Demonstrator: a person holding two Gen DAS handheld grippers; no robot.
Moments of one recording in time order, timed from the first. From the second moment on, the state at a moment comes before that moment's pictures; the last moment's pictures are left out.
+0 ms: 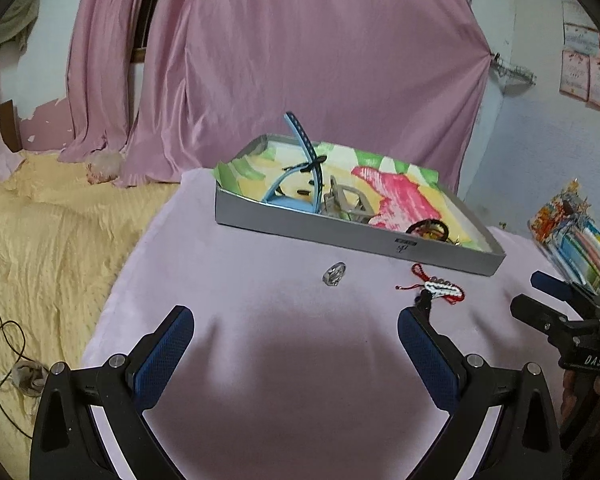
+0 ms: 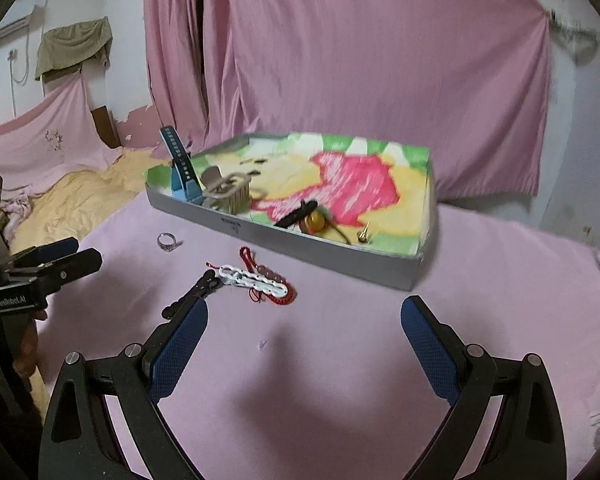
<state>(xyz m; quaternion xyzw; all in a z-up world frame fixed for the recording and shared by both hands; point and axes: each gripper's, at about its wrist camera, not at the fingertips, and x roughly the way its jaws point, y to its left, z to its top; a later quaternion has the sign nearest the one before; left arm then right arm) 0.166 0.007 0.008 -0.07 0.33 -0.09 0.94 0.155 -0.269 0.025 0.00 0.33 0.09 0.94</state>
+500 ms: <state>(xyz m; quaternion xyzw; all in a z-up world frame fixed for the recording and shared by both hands) 0.210 -0.006 0.001 -0.04 0.40 -0.08 0.91 0.192 -0.264 0.008 -0.01 0.39 0.12 0.91</state>
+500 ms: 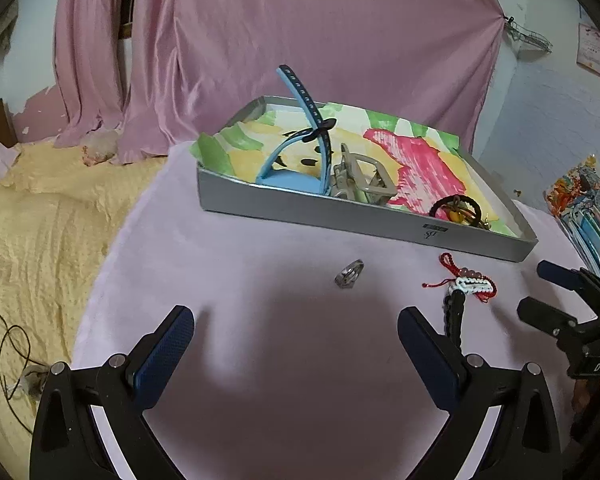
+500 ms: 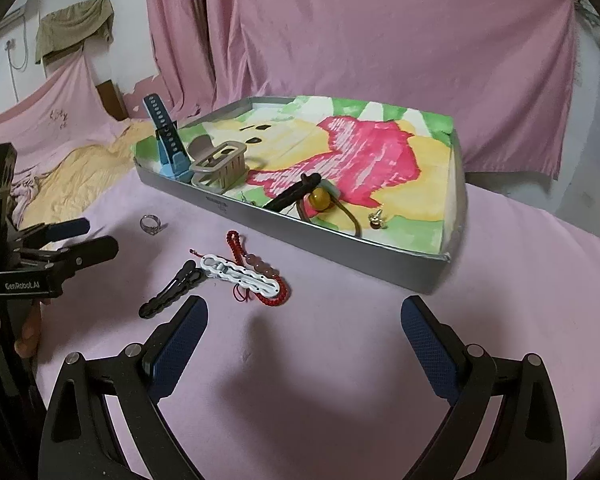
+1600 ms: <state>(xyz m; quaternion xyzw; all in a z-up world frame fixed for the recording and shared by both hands) 0.237 -0.024 -0.002 -0.07 0.42 -0.18 0.89 0.217 -0.239 -0.003 0.00 0.43 0.19 0.88</state>
